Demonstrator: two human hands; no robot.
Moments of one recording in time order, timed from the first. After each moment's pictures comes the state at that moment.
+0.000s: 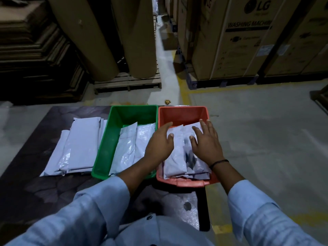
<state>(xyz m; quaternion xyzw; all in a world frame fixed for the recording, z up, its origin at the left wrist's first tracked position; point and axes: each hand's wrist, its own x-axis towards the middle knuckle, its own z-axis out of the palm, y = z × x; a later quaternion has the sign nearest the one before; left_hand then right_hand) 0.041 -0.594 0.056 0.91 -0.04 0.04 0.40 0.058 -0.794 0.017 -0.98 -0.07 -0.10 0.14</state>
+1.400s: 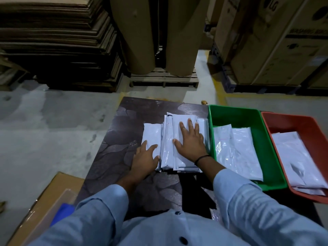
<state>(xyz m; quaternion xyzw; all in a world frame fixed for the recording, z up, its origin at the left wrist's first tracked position) -0.001 -0.111 -0.055 0.96 0.08 -0.12 0.24 0.065 -0.316 0.001 -0.98 -0.11 0.07 0.14</state>
